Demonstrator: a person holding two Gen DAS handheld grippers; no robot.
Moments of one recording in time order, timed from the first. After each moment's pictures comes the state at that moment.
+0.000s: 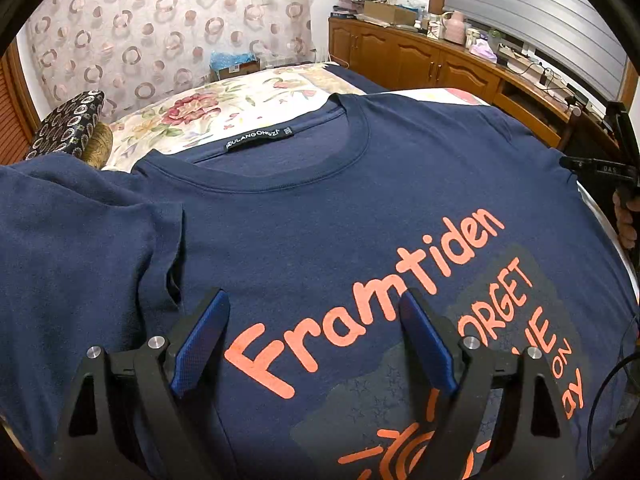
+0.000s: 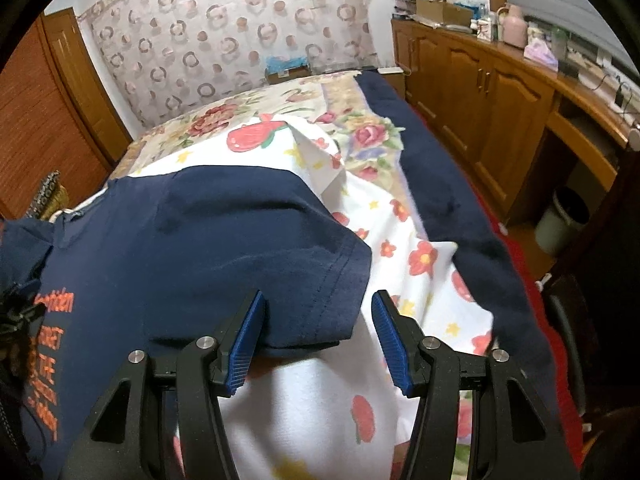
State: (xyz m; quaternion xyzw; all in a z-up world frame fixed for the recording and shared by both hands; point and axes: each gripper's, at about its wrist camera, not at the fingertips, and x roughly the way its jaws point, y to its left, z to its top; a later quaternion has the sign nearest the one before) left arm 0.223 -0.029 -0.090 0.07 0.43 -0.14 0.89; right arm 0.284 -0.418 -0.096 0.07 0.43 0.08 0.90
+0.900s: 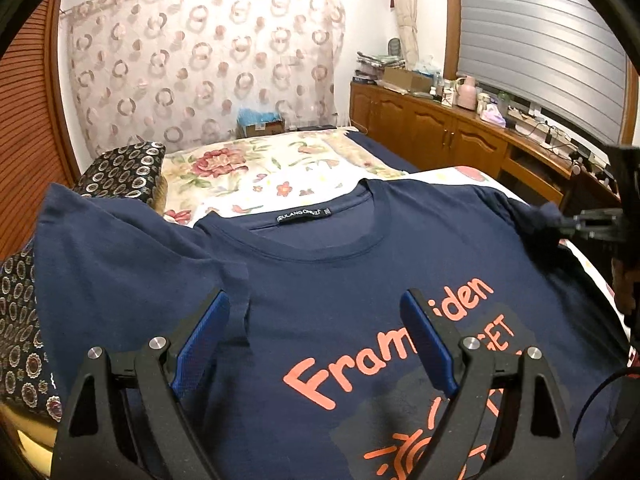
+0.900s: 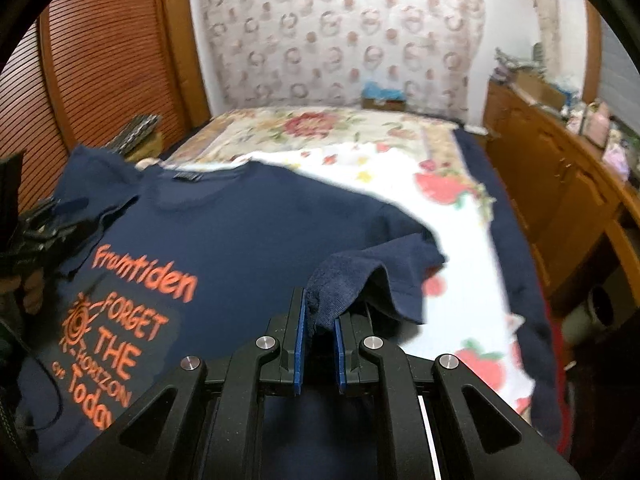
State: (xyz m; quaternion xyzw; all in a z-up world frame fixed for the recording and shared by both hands) left arm 0.205 -0.006 -0.055 0.03 0.33 -0.11 0.94; right arm 0.239 -0.305 -0.077 -0.05 0.38 0.20 0.90
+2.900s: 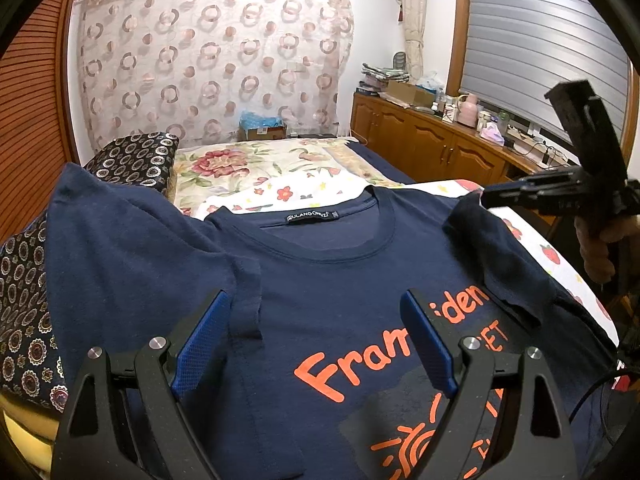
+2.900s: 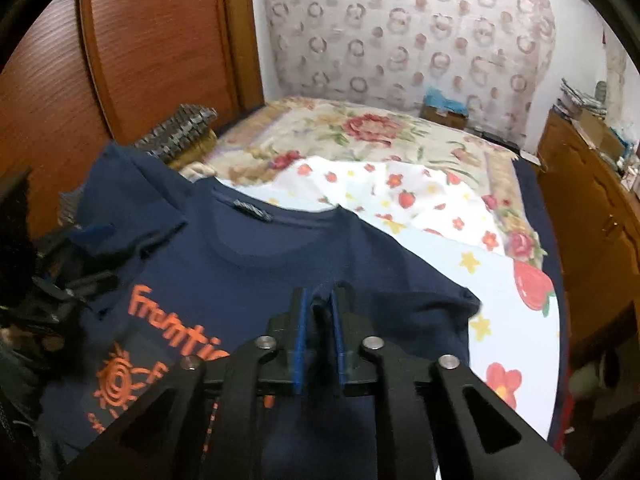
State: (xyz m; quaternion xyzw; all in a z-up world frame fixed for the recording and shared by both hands) left arm 0.199 0.018 -0.058 -0.01 0.31 -0.11 0.94; right arm 0.313 -0.233 -0.041 -0.11 0.38 0.26 0.88
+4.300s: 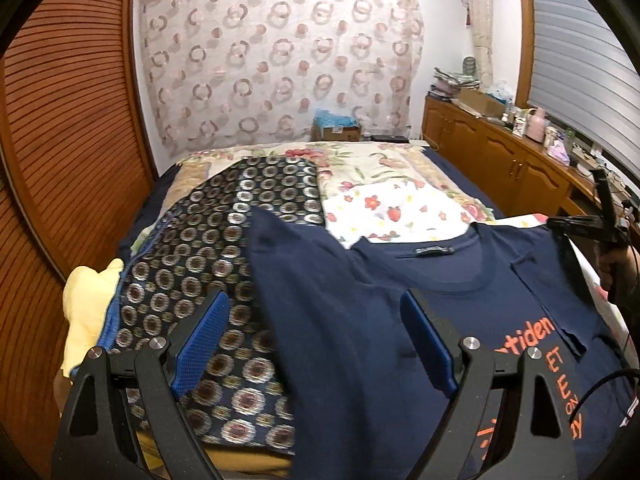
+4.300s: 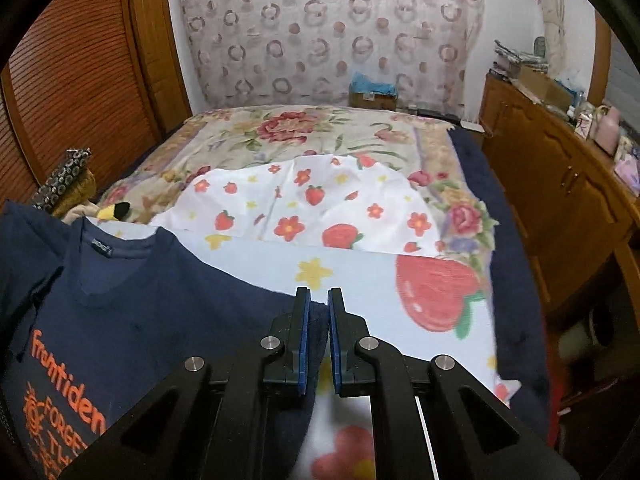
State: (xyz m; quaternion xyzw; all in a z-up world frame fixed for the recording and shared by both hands) left arm 0.208 0.114 -0.010 -0.01 0.33 0.01 0.94; right arm 0.389 -0.257 -0.076 -0.06 0.37 0.16 0.91
